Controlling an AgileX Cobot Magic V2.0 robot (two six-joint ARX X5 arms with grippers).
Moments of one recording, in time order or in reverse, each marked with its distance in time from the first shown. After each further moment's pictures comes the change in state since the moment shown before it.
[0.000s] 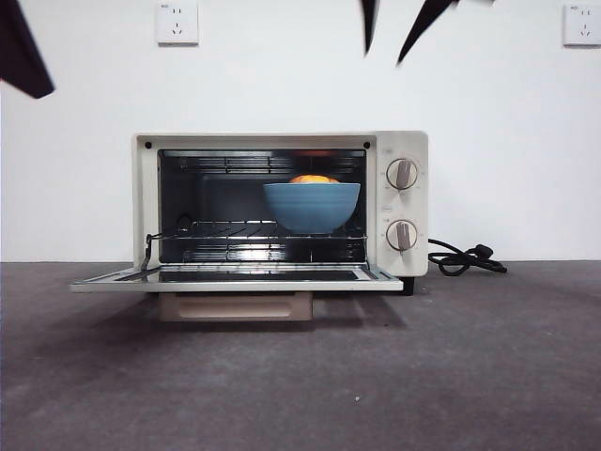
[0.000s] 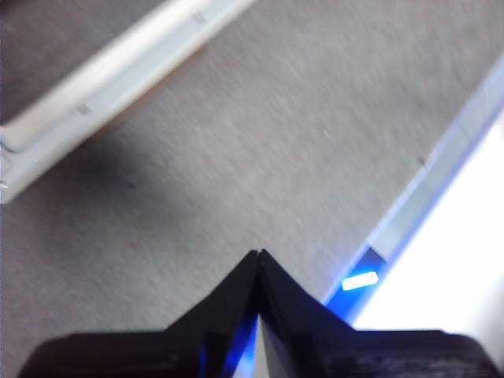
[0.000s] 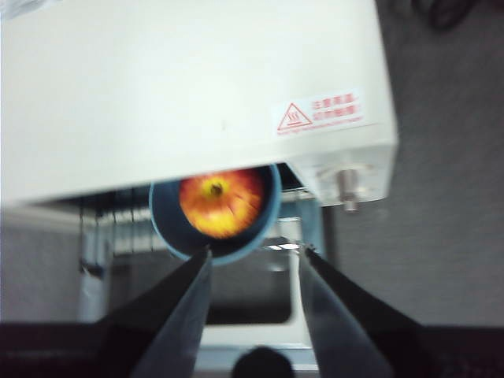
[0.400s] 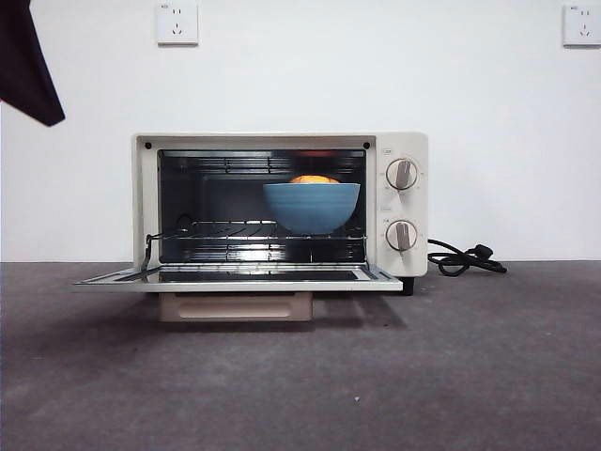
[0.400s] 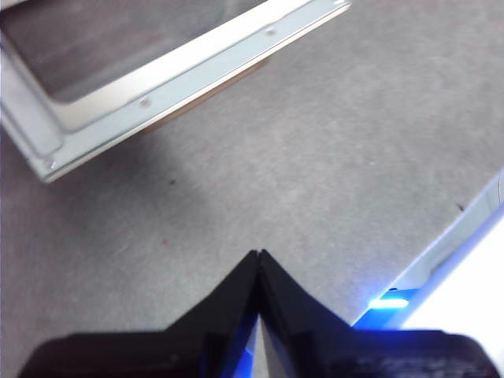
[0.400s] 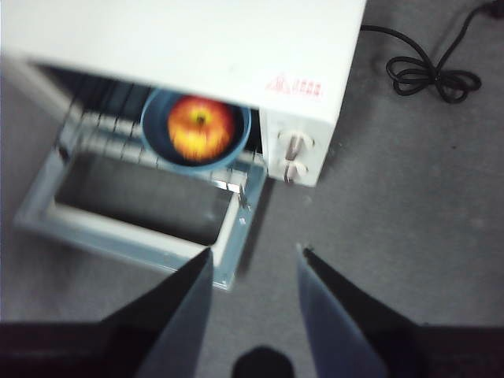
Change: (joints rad) left arm 0.107 0.079 0.000 0.040 0.003 -0.079; right arm 0.032 -0.221 0.000 -0.191 0.016 -0.404
